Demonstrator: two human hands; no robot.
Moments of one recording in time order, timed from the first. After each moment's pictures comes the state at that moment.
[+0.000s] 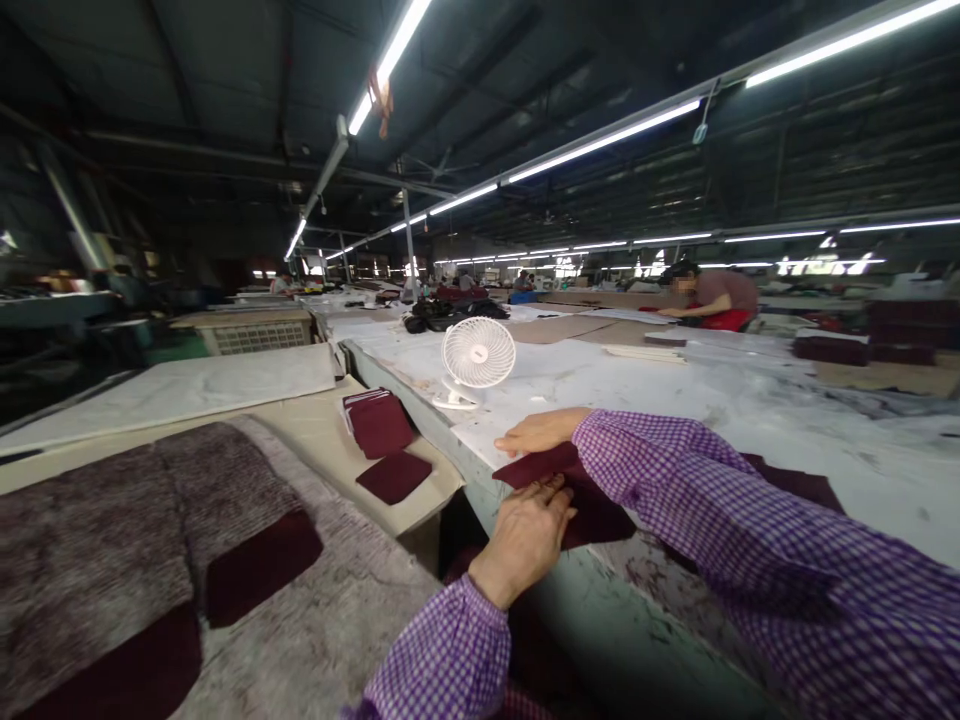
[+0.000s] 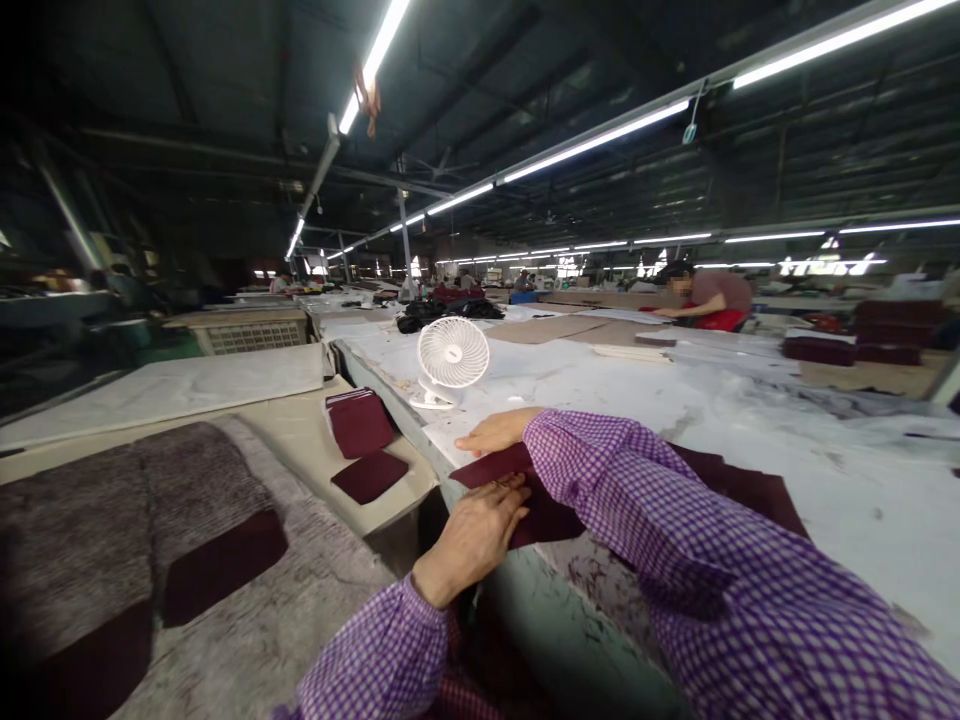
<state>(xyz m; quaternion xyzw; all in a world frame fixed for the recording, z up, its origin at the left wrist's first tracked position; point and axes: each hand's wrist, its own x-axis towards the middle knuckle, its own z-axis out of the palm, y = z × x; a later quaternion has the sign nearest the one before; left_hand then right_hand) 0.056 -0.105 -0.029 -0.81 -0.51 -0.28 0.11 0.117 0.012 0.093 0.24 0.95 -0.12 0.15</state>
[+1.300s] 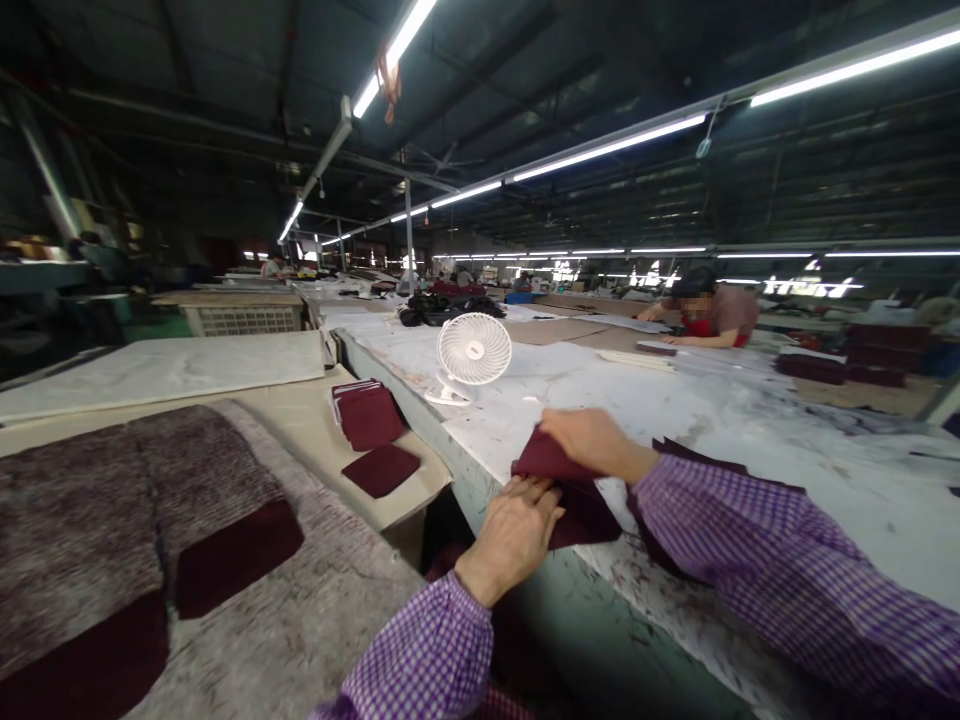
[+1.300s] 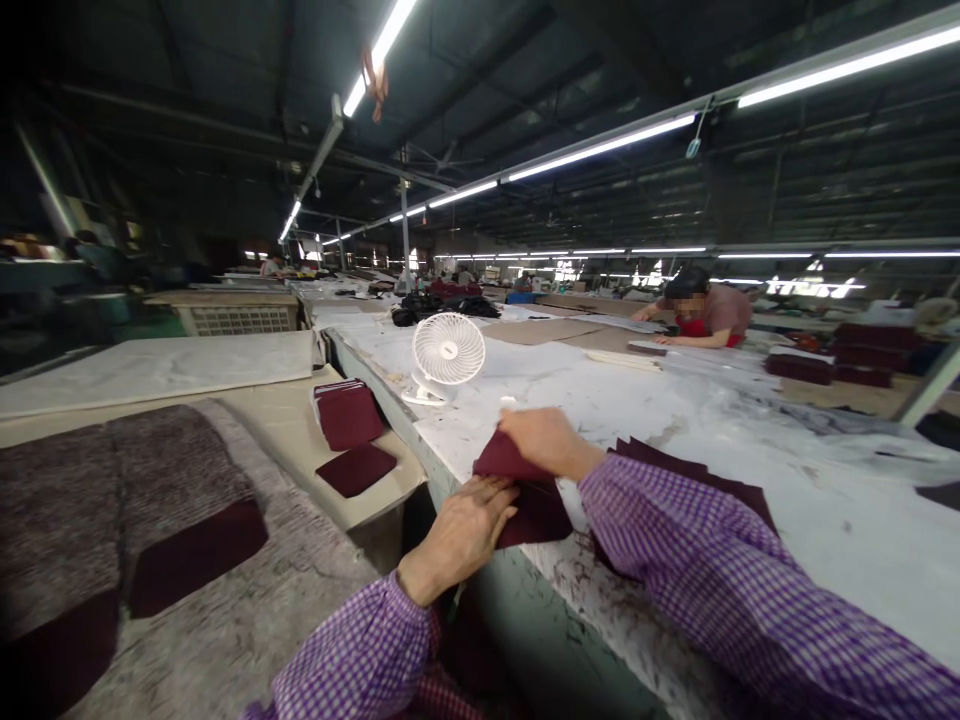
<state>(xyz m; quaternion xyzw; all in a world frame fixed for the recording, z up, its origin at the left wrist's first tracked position) 0.055 -0.101 -0.033 -0.81 -0.49 -0.31 0.10 0.191 0.004 0.071 0.43 0.89 0.12 -0.13</state>
